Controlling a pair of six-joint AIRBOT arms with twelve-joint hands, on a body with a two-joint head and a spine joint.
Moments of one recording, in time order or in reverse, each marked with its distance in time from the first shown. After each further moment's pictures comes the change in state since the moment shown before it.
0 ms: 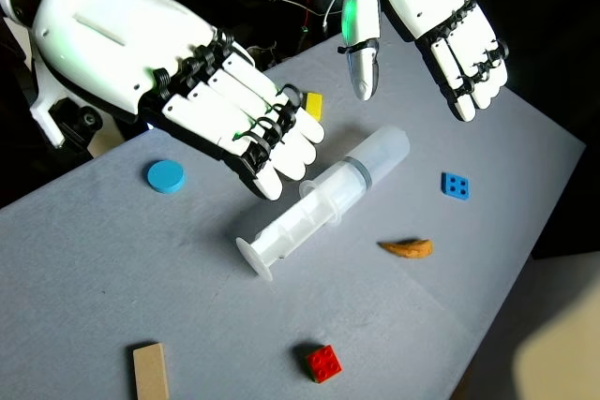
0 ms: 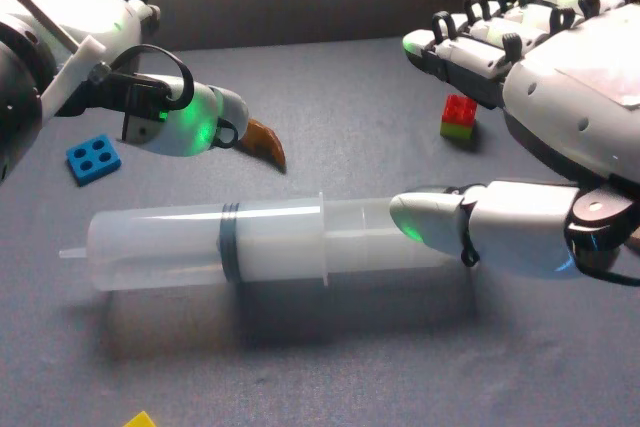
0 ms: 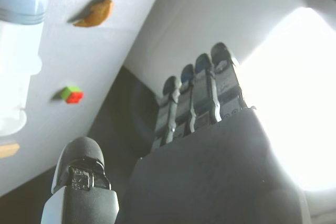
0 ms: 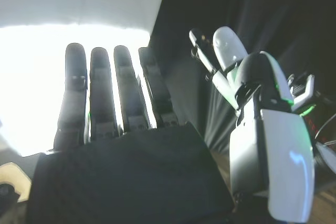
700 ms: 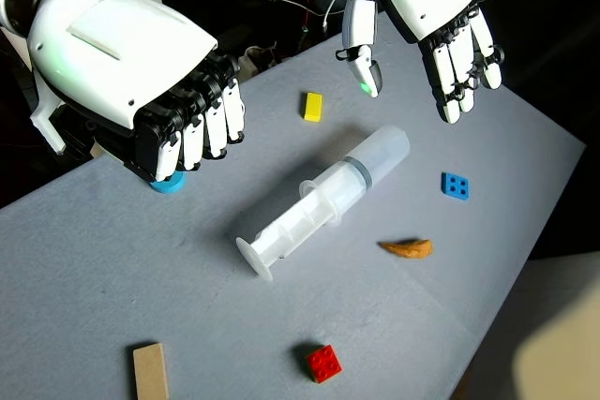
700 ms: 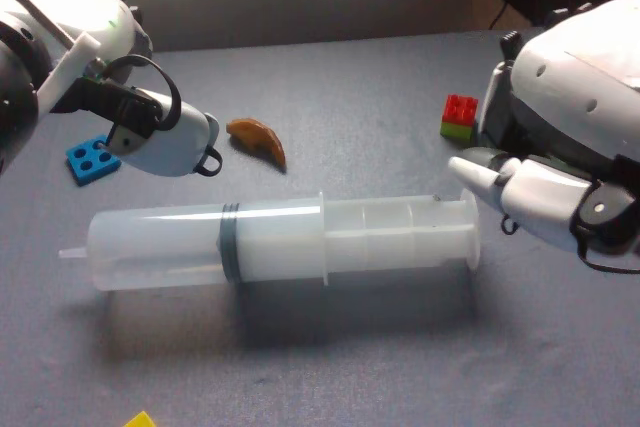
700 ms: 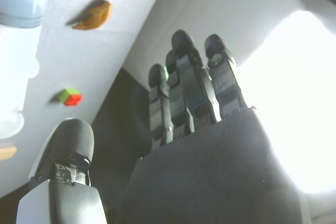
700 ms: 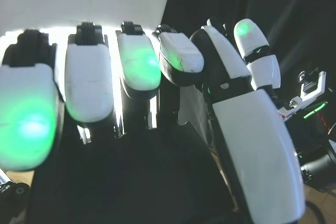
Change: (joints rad) left arm 0.000 0.000 0.012 0.000 -0.001 0.000; right arm 0.013 0.002 0.013 0.001 -0.011 0.030
